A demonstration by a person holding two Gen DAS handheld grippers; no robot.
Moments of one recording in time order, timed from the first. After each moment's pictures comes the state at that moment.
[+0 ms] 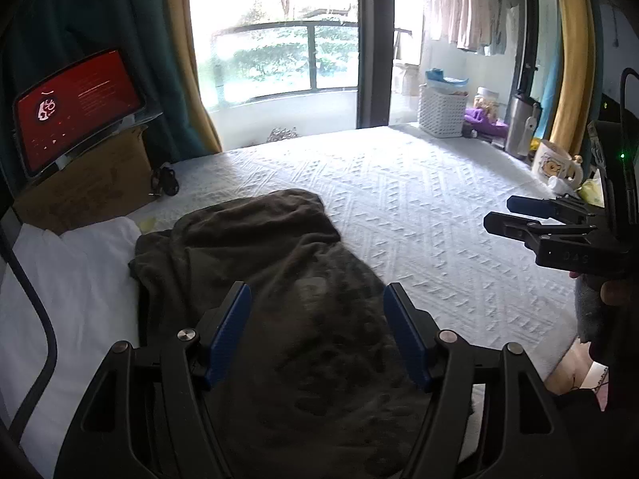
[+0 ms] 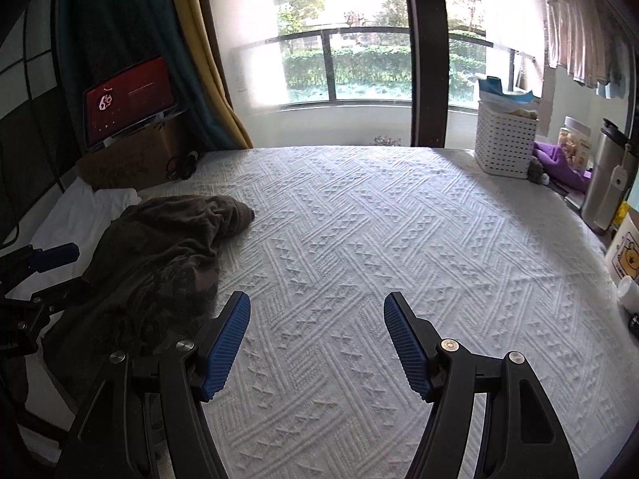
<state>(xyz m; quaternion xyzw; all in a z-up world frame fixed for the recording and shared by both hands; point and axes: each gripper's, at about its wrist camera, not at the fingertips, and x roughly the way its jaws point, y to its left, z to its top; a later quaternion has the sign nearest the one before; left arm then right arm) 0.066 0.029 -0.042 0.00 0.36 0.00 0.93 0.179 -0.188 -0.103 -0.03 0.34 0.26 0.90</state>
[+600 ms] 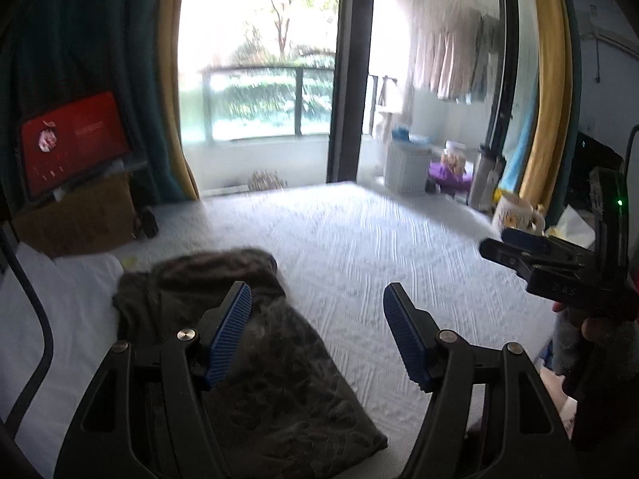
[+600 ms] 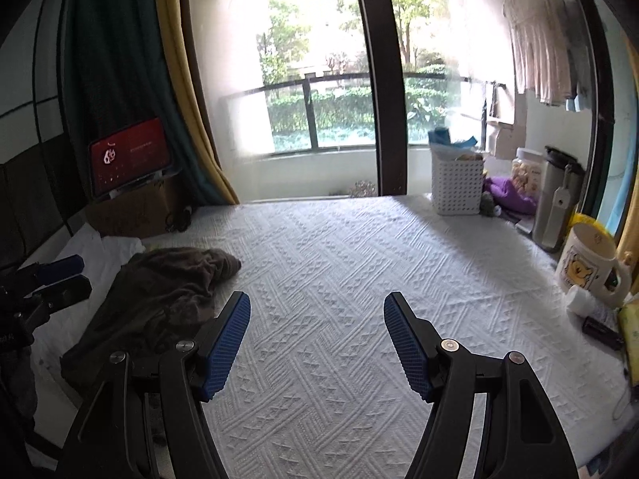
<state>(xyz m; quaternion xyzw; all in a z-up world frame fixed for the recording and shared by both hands) 0.044 -0.008 0.010 -0.03 0.27 -0.01 0.96 0.139 -0.251 -0.050 0.00 0.26 0.24 0.94</state>
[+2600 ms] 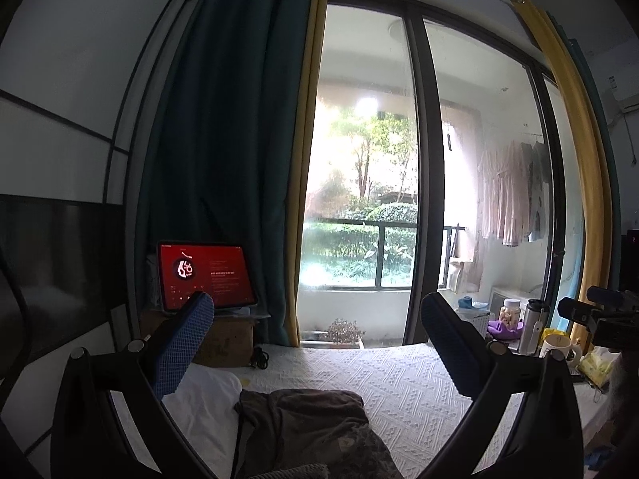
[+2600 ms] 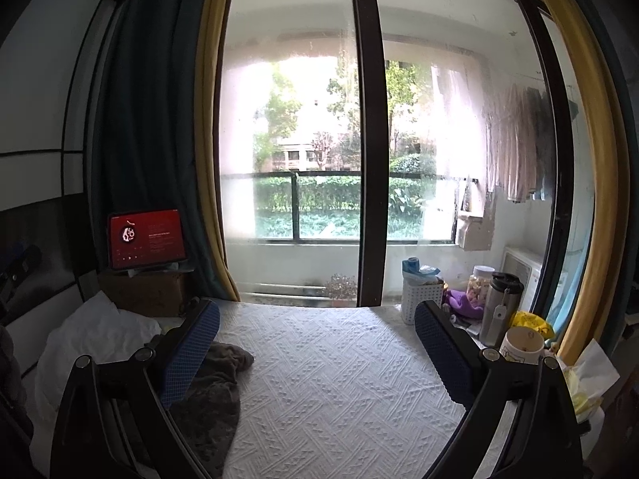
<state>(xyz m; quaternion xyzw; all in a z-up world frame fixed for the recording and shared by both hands) -0.070 0.039 0.094 -0.03 0.00 0.14 0.99 0.035 -0.240 0.074 -0.01 0.10 0.19 0.98</state>
